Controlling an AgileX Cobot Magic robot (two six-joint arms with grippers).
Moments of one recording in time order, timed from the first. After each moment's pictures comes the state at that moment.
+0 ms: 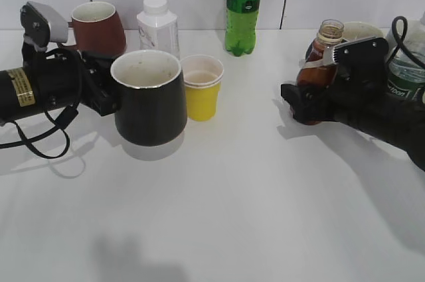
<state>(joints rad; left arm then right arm) -0.18 1.82 -0.71 0.90 -1.02 -0.44 0.26 1.93 -0.63 -0.30 -0.90 0.17</state>
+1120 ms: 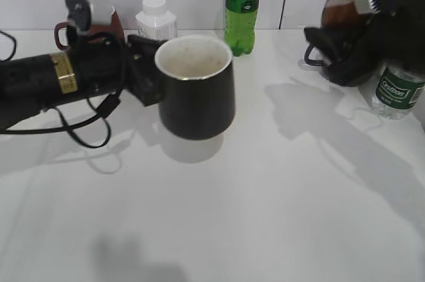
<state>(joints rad) -0.35 1.82 -0.80 0.87 -1.02 -0.47 0.26 1.47 -0.63 -0.54 -0.62 0.05</state>
